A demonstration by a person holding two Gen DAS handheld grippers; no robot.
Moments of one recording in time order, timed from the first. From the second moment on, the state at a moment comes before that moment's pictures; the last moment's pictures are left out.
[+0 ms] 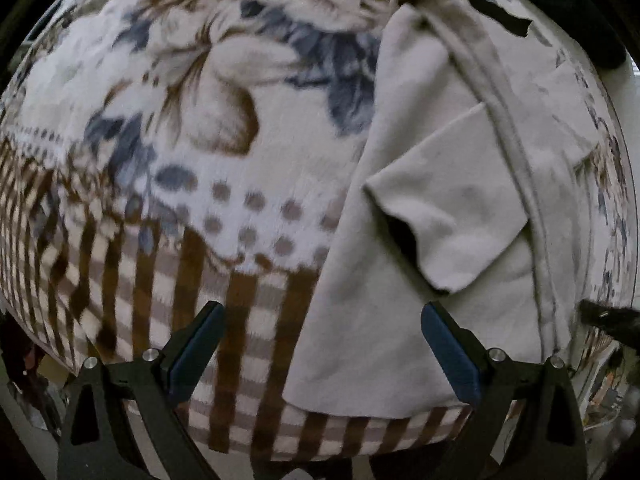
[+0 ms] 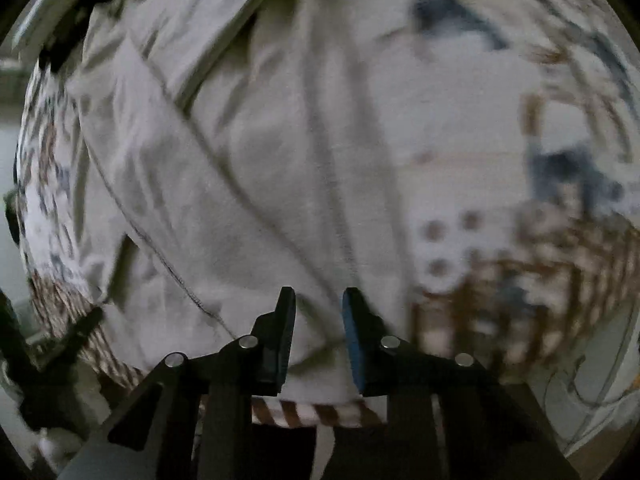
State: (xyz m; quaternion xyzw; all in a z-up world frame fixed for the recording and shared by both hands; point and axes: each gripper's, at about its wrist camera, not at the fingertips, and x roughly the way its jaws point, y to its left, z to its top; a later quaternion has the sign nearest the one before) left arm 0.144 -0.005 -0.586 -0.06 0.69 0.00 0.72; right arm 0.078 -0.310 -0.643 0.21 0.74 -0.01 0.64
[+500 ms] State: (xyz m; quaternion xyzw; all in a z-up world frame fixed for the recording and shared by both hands) left arm 0.086 -0.027 -0.588 -0.14 0.71 -0.06 0.69; right arm 0.026 -0.373 -0.674 0.32 0.77 -0.01 0.55
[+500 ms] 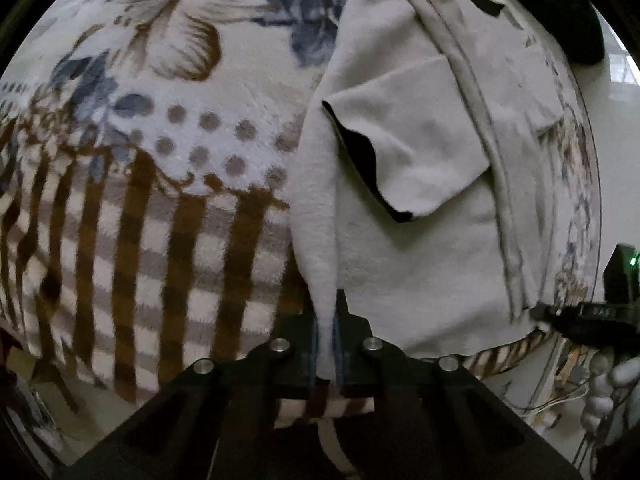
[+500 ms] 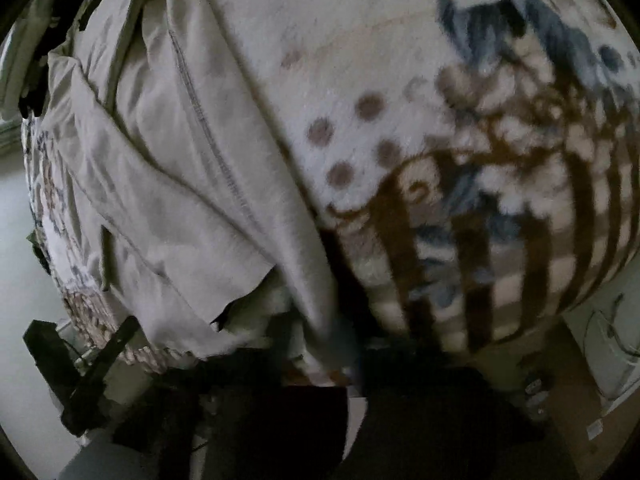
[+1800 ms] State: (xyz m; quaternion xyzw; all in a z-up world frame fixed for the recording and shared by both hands) left arm 0.327 0.001 -0.589 -0.21 0.61 -0.06 0.76; right arm 0.230 -0.434 -0.595 0.28 0.62 0.00 0.73
